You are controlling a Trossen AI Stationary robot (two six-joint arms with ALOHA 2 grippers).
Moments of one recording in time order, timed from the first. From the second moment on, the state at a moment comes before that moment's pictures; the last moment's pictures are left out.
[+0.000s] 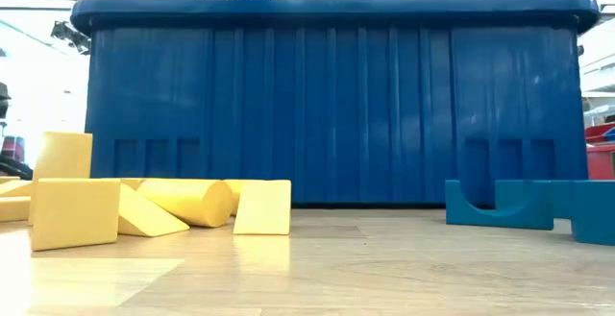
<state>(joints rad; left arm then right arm) 0.27 1.37 1.53 -0.78 -0.28 0.20 0.38 1.11 1.31 -0.66 0.90 0.18</state>
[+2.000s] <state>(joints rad) 0.27 1.37 1.53 -0.82 -0.21 0.12 -0.70 1.87 1.29 -0.89 0.06 0.00</state>
